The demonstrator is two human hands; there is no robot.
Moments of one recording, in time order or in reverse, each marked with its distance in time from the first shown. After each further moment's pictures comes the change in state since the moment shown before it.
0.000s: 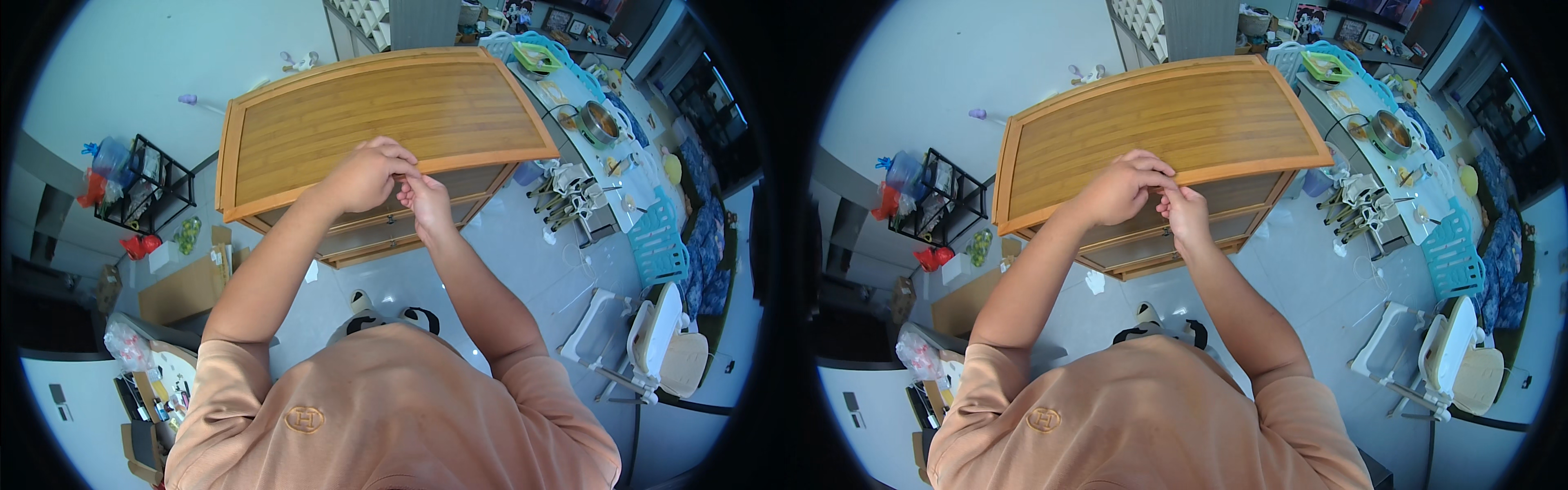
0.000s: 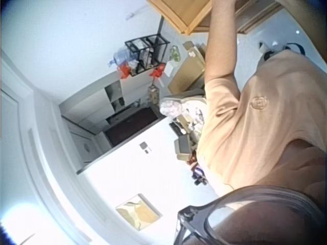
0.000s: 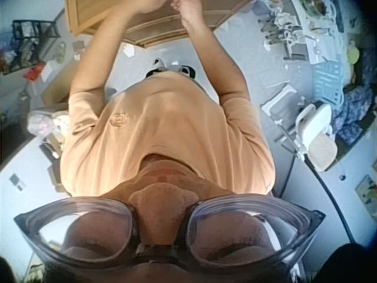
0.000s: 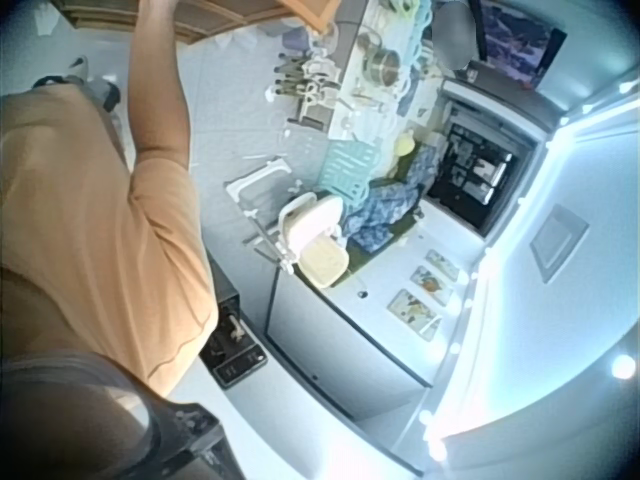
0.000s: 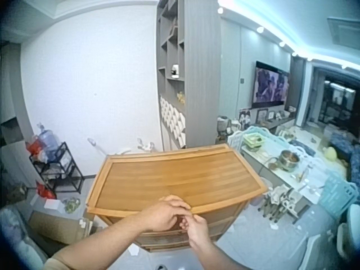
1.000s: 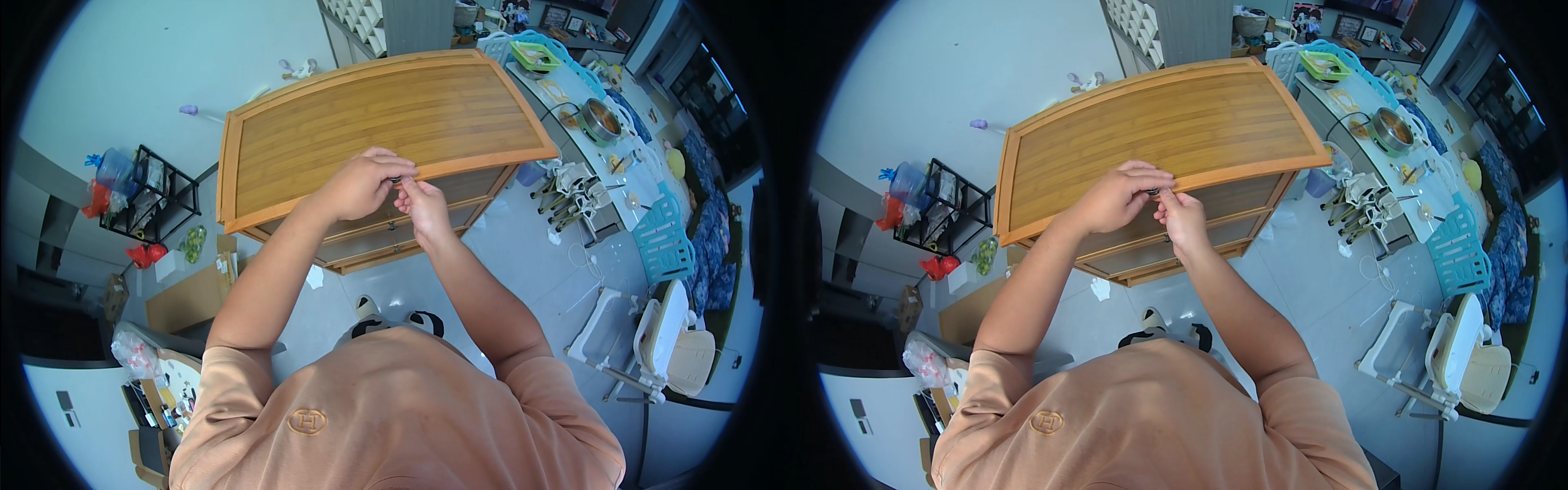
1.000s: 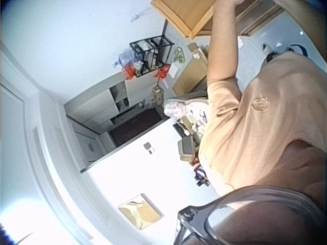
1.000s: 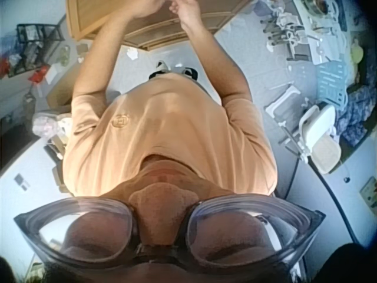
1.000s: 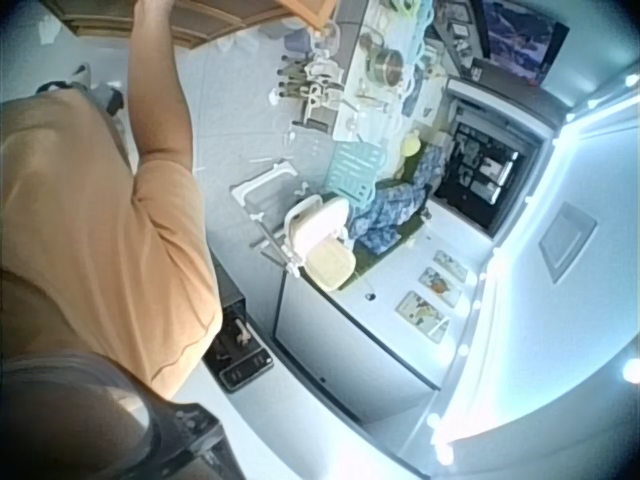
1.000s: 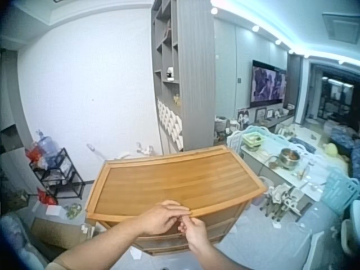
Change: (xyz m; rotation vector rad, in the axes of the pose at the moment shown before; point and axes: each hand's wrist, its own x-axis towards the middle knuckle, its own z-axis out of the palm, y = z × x) left_hand -0.002 -0.009 0.004 -0.076 0.059 0.081; right_hand 0.002 0.000 0.002 0.002 -0.024 -0.009
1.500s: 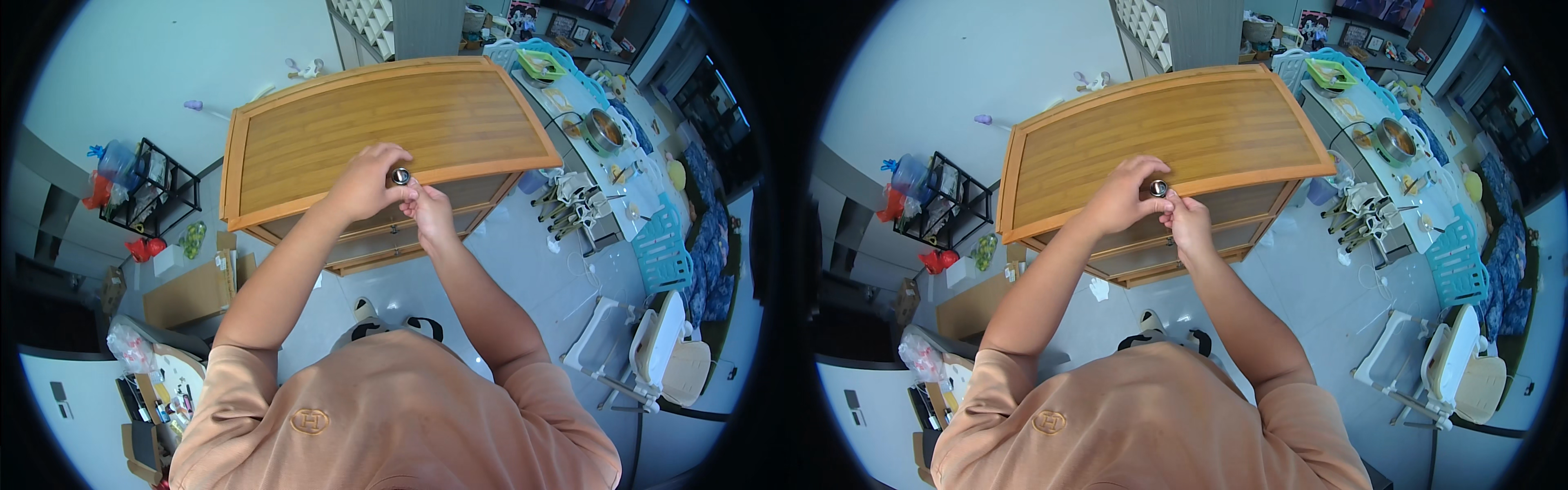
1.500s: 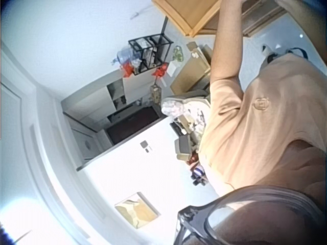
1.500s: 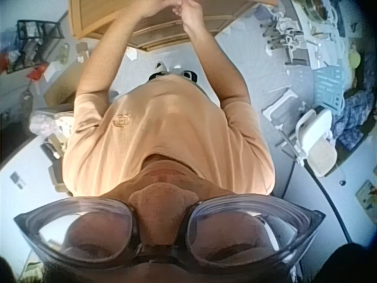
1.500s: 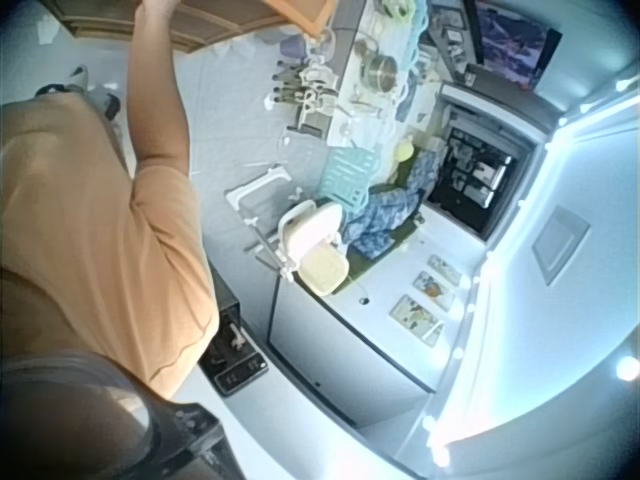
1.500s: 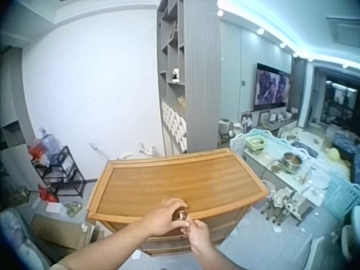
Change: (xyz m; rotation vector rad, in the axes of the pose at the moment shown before) left_hand 0.007 0.012 0.003 -0.103 0.101 -0.227; right_hand 0.005 0.000 -0.006 -0.011 0.016 0.007
